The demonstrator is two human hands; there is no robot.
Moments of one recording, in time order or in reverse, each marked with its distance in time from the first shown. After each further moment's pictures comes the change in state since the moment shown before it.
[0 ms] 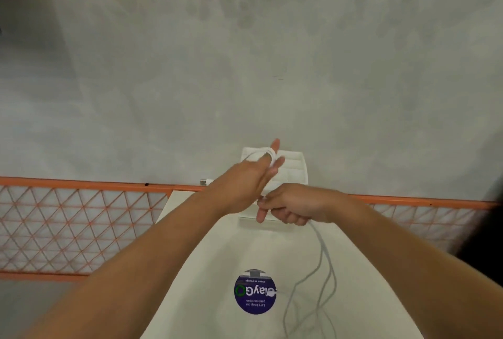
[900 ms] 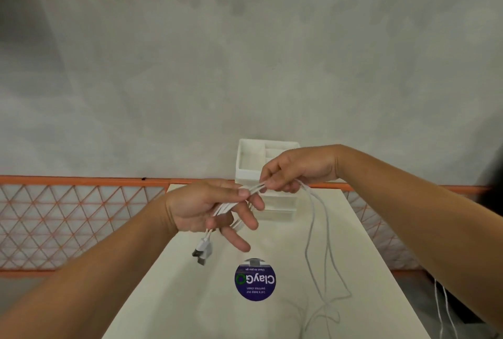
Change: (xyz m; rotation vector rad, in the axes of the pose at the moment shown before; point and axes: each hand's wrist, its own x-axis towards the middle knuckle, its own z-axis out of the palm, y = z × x) left_hand -0.056 -0.028 -0.022 -1.260 -0.677 -0.283; right_hand -0.003 -0.018 -0.040 -0.084 -0.248 -0.180
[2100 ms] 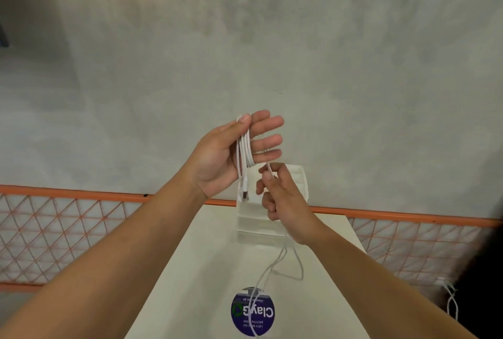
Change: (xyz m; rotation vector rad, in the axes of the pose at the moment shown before) left_hand 0.036 0.084 0.020 -0.153 0.325 0.746; right_hand 0.038 0.018 0.051 0.481 0.799 -0.366
